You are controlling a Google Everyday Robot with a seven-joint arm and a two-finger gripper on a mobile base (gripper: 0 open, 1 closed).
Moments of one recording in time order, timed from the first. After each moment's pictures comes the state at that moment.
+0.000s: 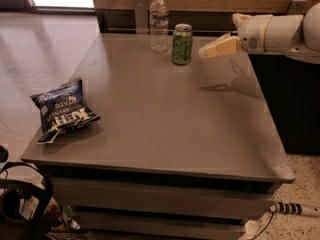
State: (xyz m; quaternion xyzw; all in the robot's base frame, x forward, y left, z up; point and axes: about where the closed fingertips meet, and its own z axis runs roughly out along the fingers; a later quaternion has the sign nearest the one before) arm 0.724 -0.177 0.940 -0.39 0.70 0.19 0.57
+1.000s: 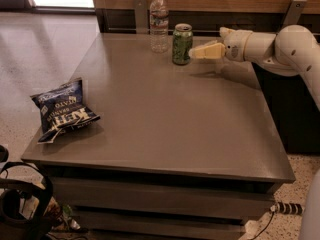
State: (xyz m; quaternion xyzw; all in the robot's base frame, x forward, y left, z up) arm 0.793 -0.166 0.885 -0.32 0.70 0.26 0.58
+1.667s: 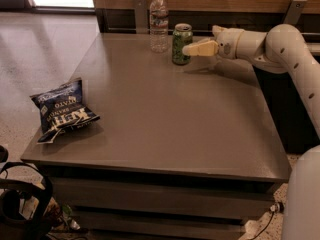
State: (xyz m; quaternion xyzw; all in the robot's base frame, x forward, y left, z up) arm 0.812 -0.143 0.883 -0.33 0.69 0.28 0.59
